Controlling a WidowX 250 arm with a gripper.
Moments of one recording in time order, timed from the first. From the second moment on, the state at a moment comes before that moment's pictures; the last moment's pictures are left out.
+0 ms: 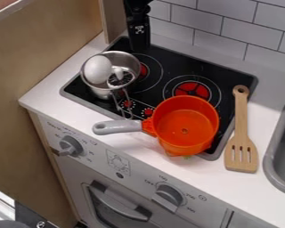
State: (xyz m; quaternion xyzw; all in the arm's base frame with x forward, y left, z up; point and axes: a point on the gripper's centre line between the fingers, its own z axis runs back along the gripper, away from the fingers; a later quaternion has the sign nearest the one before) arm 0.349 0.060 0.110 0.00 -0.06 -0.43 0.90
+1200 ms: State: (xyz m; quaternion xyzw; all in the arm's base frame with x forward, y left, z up) arm 0.292 -0.017 0.127 -0.05 -0.10 -0.50 0.86
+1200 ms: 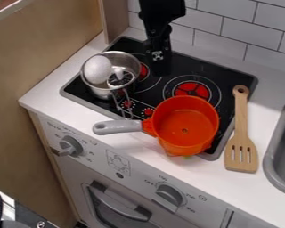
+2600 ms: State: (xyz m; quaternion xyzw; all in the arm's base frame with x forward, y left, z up) arm 0.229 -0.067 0.085 -0.07 -0.07 -0.64 0.76
